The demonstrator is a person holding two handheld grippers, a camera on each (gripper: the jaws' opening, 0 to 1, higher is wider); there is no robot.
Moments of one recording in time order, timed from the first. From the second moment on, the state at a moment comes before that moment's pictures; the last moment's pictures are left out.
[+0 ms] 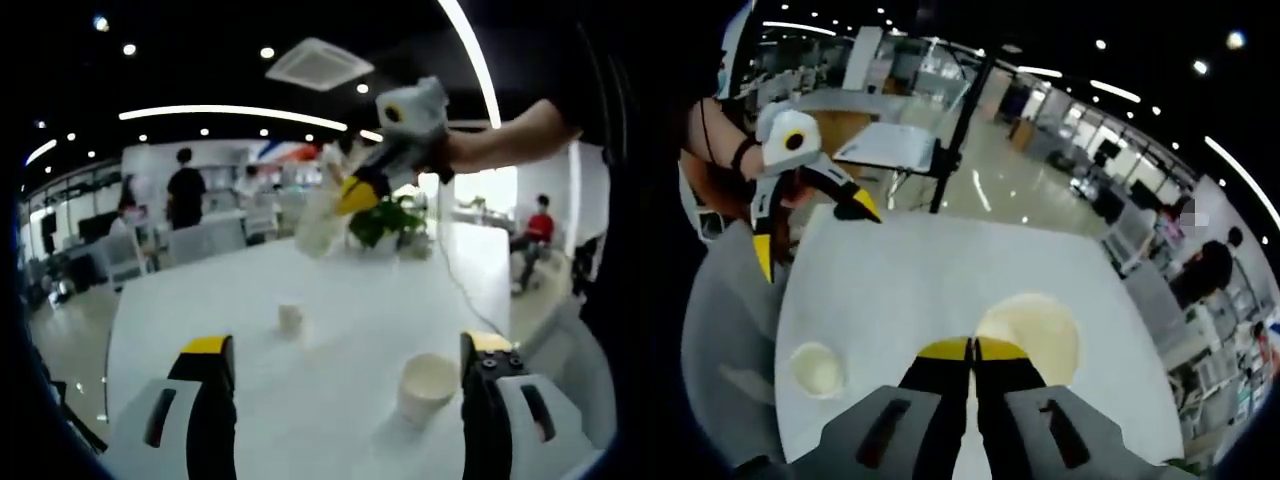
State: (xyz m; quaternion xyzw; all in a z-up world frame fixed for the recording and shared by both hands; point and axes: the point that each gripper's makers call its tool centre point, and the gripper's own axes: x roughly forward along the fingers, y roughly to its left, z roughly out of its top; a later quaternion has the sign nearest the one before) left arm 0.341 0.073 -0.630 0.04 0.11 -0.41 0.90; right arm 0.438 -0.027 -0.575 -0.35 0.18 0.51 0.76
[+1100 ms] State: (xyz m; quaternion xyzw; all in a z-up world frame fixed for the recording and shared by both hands) left arm 0.349 0.077 -0.627 0.04 0.10 -0.41 0.91; right arm 0.367 -0.020 -0.575 -0.34 0.19 0.56 0.73
